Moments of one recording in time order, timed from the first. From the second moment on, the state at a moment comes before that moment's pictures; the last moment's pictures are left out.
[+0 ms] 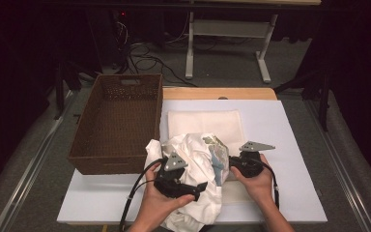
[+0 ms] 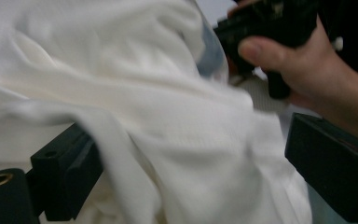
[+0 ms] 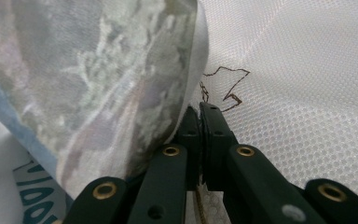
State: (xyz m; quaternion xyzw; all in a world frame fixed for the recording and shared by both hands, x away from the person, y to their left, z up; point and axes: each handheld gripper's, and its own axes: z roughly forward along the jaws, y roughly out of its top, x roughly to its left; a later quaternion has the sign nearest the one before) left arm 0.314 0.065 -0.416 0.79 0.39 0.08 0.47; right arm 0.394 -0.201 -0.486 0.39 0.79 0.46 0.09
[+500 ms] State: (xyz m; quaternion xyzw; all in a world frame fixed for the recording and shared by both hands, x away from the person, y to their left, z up) left arm 0.355 0.029 -0.426 0.84 0.35 0.06 0.41; right arm 0.392 -0.201 -0.482 0.39 0.79 0.46 0.09
